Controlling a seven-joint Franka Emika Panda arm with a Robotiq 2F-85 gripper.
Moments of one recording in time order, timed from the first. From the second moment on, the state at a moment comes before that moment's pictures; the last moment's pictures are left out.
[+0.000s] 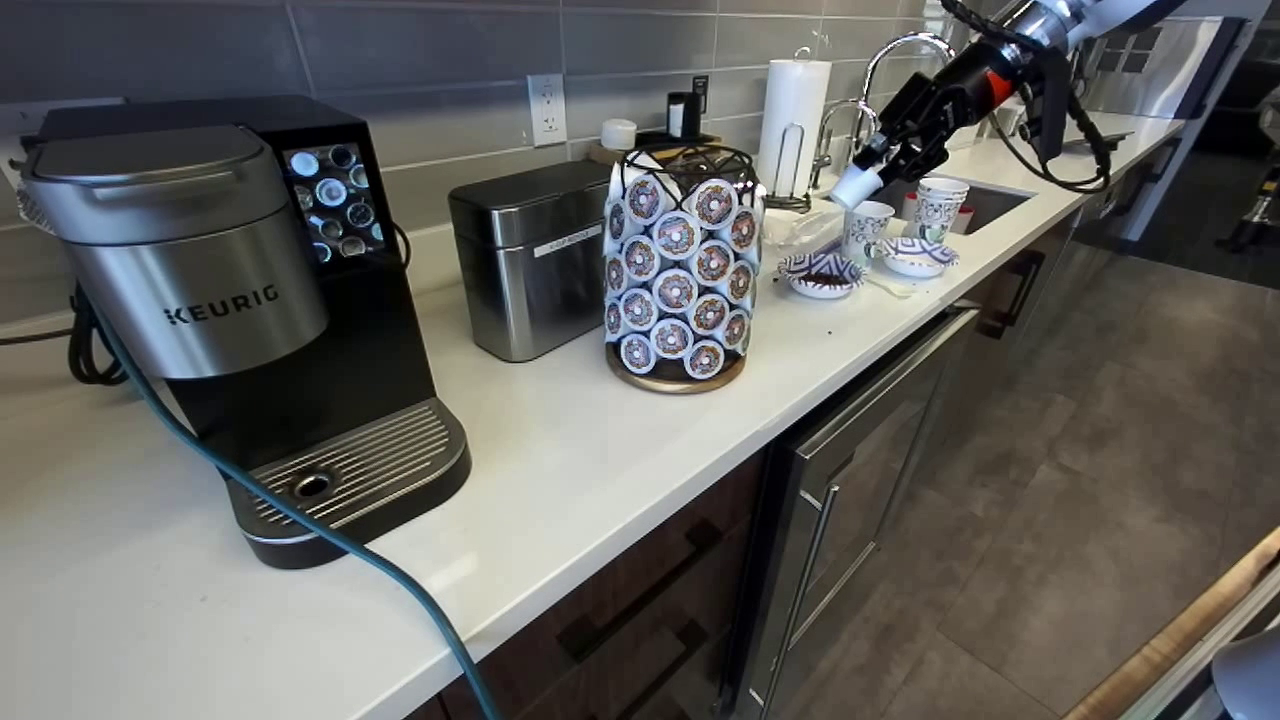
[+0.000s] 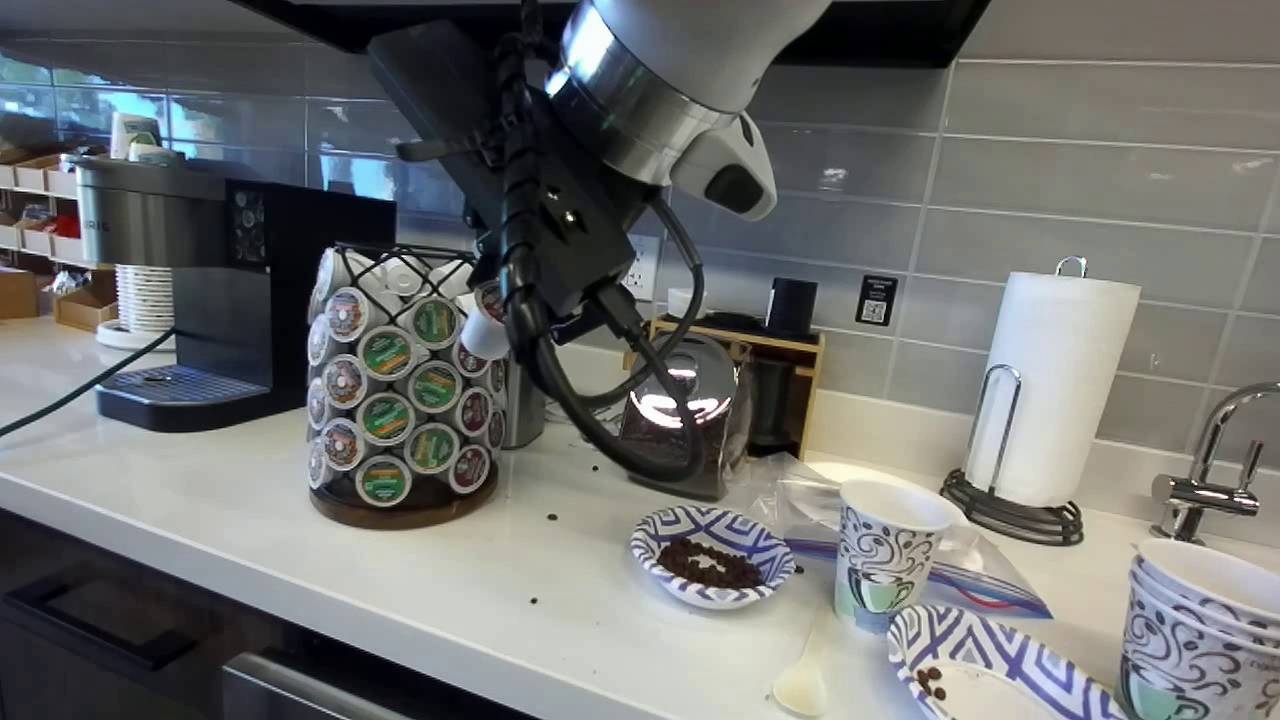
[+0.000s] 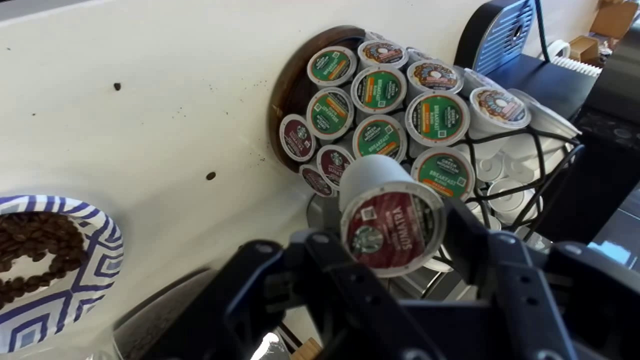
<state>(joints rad) -0.10 -0.09 -0.16 -2.22 0.89 1.98 -0.80</state>
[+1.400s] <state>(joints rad) -0.15 0.11 -0.18 -2.04 1.11 1.72 -0.81</state>
